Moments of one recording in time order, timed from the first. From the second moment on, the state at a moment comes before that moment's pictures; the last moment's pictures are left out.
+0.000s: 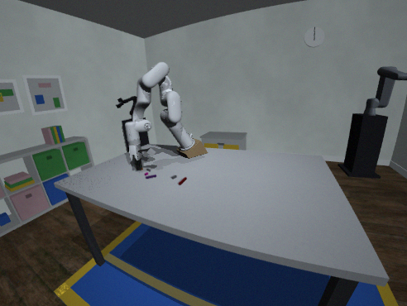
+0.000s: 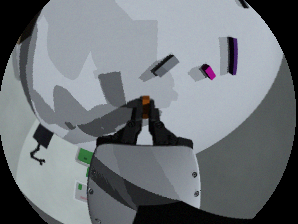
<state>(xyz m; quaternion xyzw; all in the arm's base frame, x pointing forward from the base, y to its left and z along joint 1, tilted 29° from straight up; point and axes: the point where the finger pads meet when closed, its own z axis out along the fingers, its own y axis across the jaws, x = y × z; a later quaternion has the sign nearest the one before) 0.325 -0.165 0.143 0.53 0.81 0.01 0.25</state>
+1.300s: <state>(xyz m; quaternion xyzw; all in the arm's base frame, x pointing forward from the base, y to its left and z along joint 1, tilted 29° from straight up) 0.297 -0.148 0.211 0.53 0.81 0.01 0.25</state>
